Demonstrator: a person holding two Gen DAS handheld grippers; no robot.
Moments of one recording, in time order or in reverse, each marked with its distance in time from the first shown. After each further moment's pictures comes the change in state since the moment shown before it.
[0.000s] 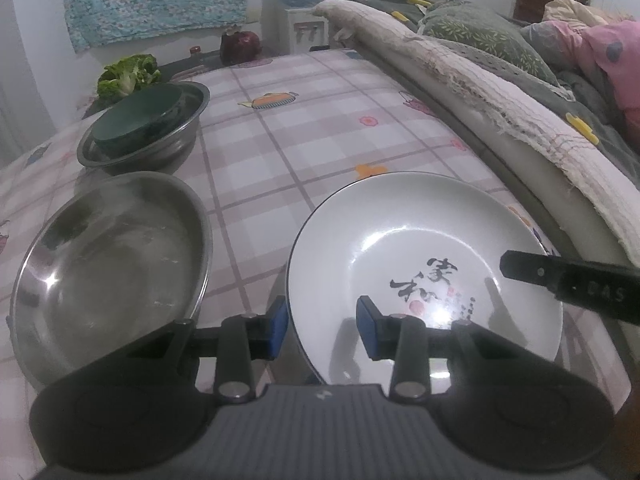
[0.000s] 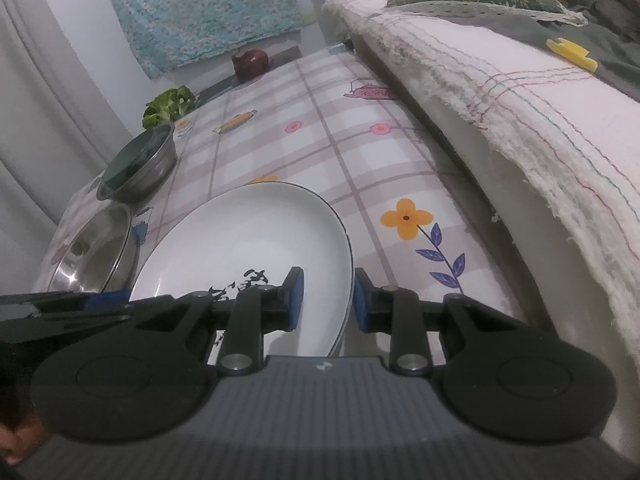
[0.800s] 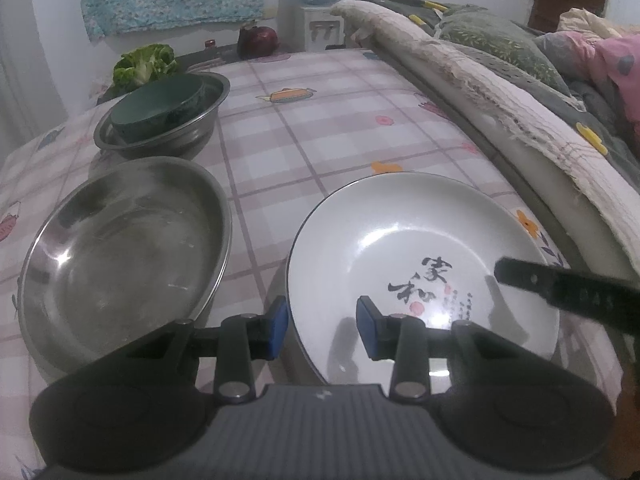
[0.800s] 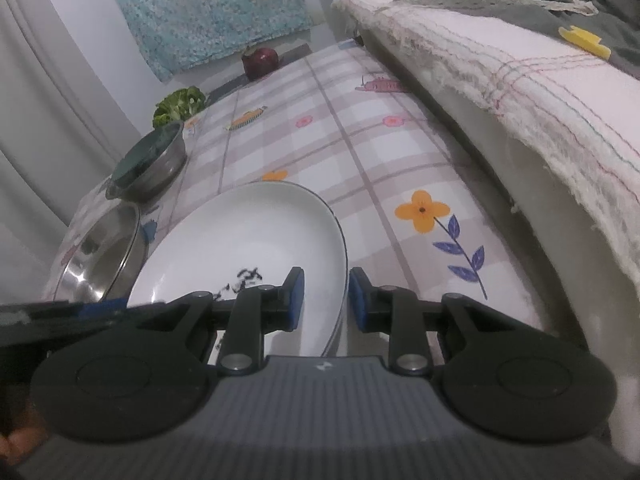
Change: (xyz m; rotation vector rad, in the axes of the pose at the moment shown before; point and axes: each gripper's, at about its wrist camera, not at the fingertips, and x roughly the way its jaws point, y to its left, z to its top) left arm -0.003 0.007 -0.006 -0.052 0.003 0.018; right arm 0.010 -0.002 -0.004 0.008 0.004 0.047
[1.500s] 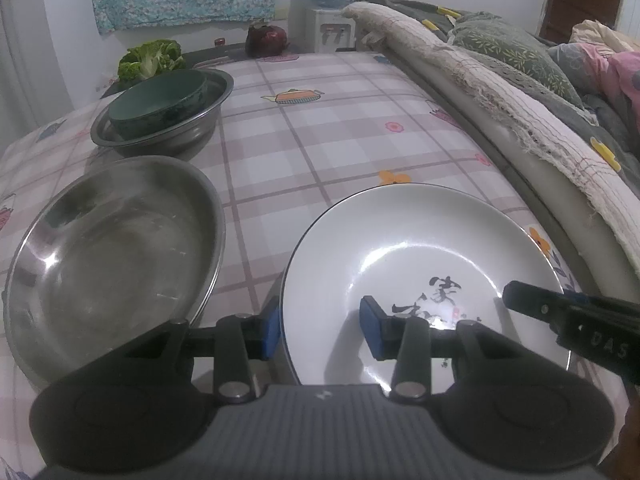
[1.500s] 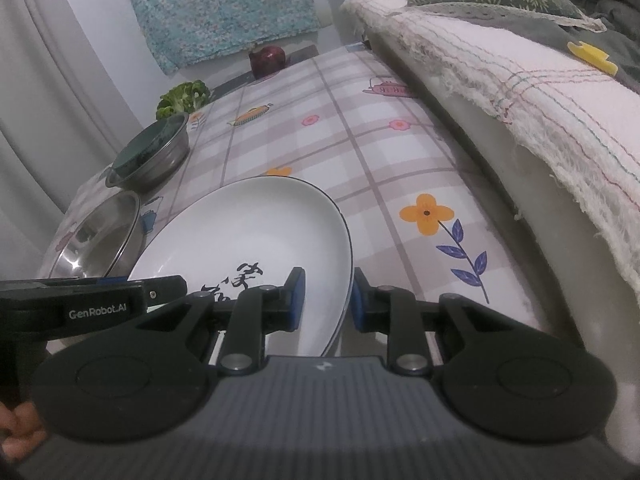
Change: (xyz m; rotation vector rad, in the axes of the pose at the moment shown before) left arm 0.014 -0.001 0.006 -0.040 -0.010 0.006; right arm -0.002 0.005 -0.004 -0.053 -0.012 -0.010
